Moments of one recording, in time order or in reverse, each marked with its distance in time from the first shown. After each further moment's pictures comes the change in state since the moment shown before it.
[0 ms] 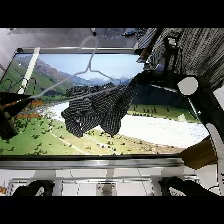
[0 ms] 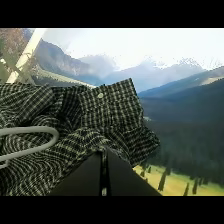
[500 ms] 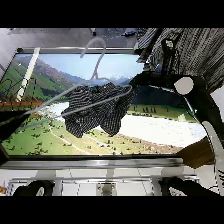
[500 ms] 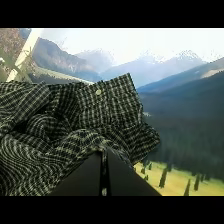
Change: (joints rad) left arm -0.001 0.086 0.000 -0.056 0.122 -0.060; right arm 0.000 -0.024 0.000 -0.003 -0.006 0.023
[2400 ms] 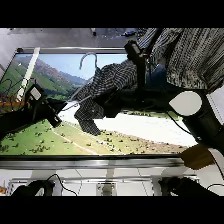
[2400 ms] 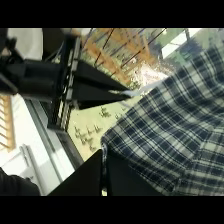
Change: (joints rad) left arm -0.056 -0.234 -0.558 -0.287 -0.675 0.059; right arm 0.387 0.148 0.008 0.402 0.154 -0.287
